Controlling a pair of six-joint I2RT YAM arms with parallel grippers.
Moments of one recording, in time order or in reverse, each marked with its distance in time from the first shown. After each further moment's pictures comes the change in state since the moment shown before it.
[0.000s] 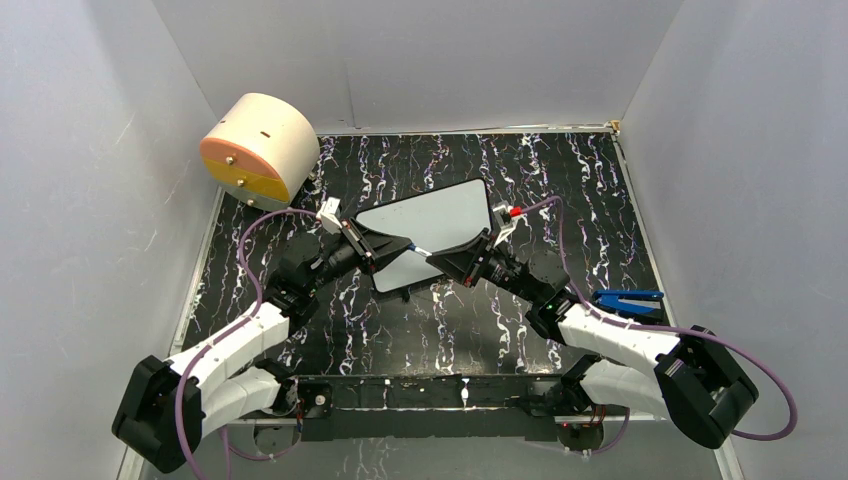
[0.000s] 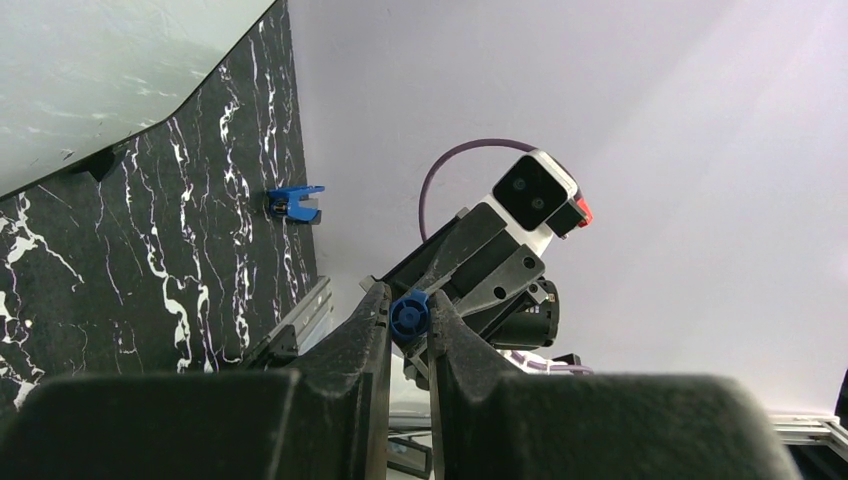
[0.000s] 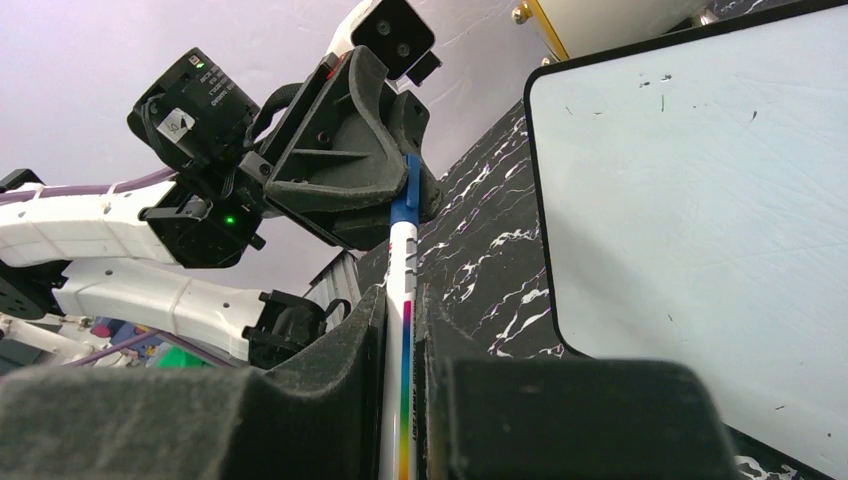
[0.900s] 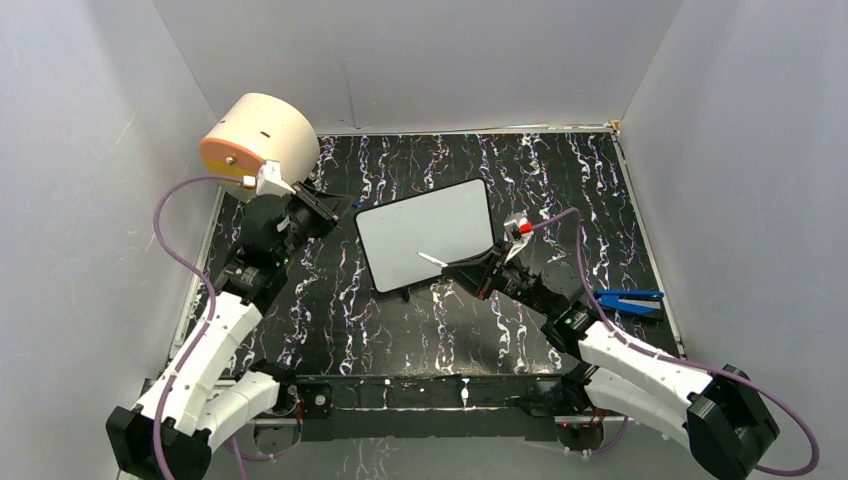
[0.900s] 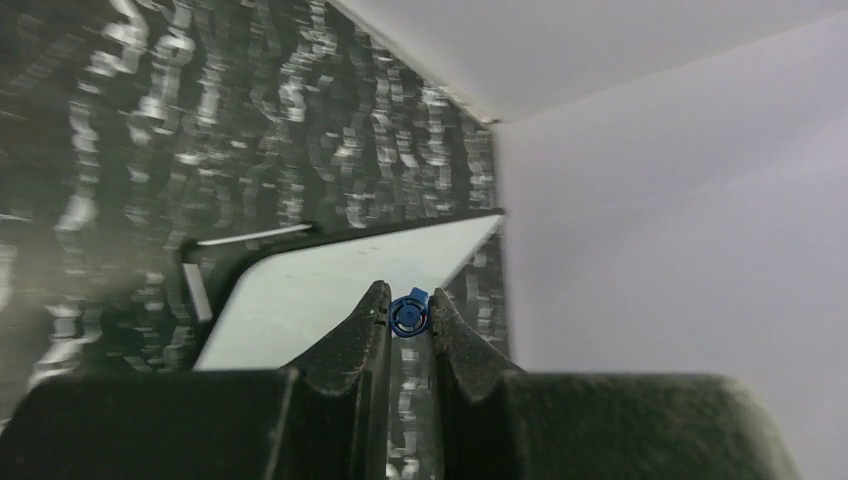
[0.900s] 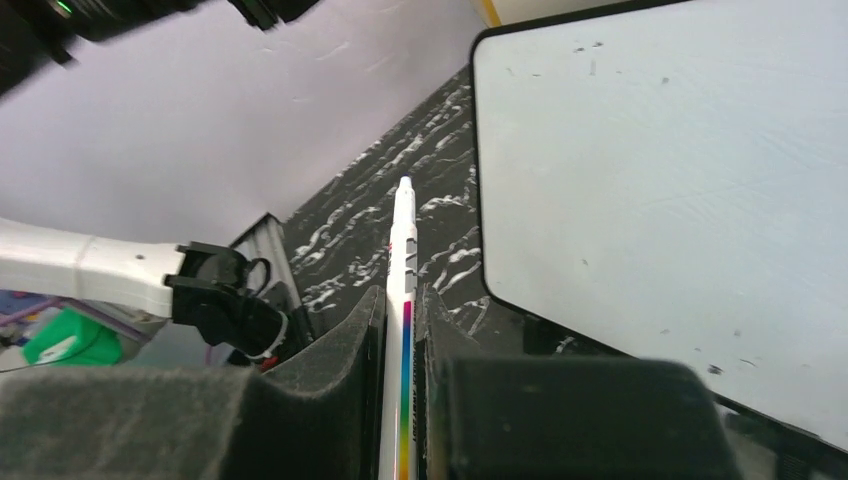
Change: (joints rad) left arm 0.184 -0.116 0.319 -0.584 -0.327 0.413; right arm -0.007 -0.210 -0.072 -0.198 0.021 -0.179
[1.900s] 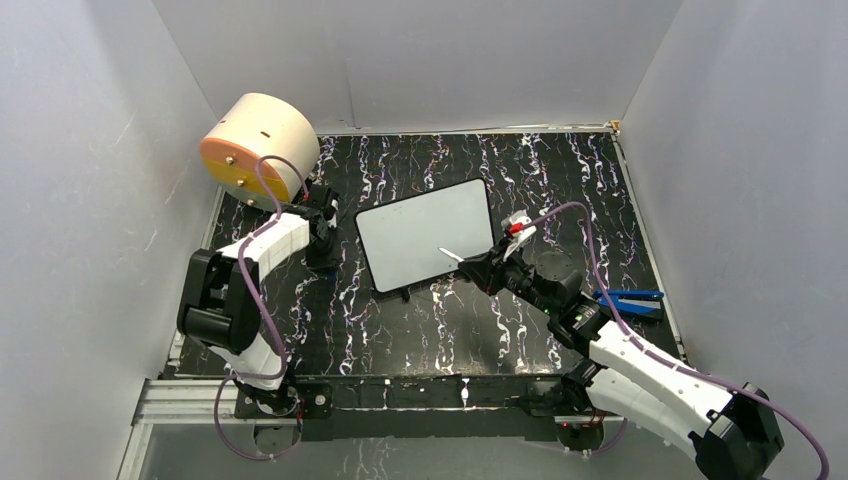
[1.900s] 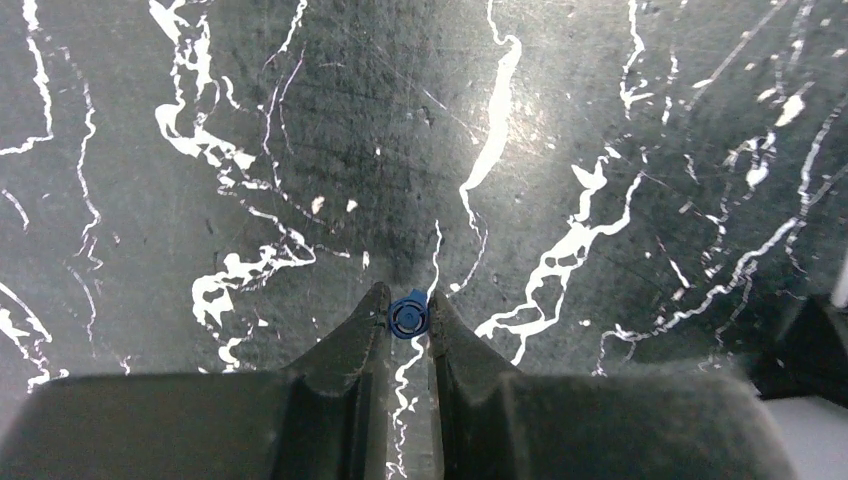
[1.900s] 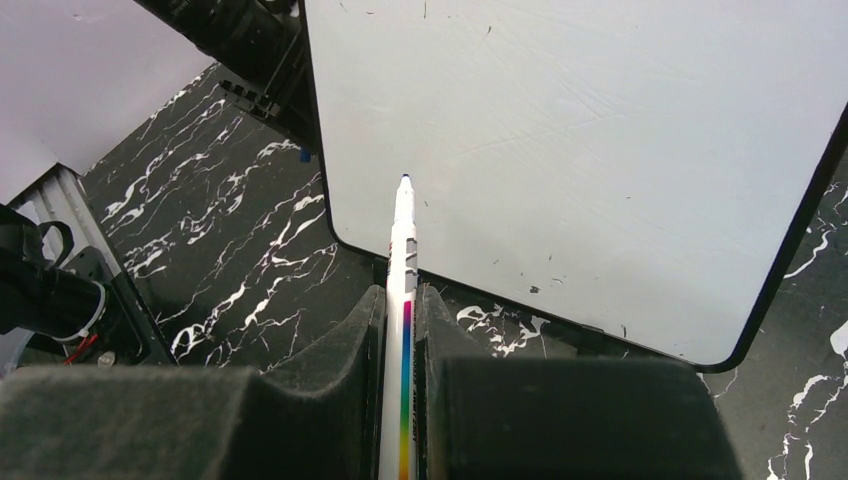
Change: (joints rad) left arm 0.071 0.712 0.233 -0.631 -0.172 0.659; right arm 0.000 -0.105 0.109 -0.467 0.205 -0.303
